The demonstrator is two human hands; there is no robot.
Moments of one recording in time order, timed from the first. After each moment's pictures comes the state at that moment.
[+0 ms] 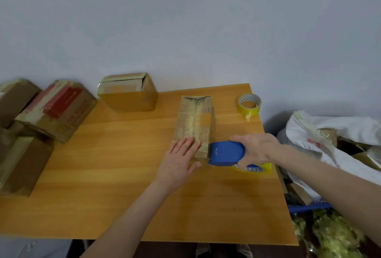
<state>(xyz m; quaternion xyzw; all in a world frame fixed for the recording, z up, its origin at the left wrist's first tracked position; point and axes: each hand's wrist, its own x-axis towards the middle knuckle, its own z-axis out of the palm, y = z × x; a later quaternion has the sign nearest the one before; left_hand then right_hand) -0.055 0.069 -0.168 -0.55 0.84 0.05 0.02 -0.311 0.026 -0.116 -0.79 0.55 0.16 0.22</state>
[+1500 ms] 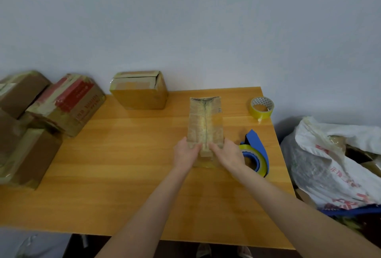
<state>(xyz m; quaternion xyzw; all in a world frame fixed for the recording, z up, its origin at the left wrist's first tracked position) -0.060 0.036 -0.166 -0.76 0.48 0.37 -0.25 -0.191 0.035 -0.168 -0.54 0.73 -0.14 0.38</state>
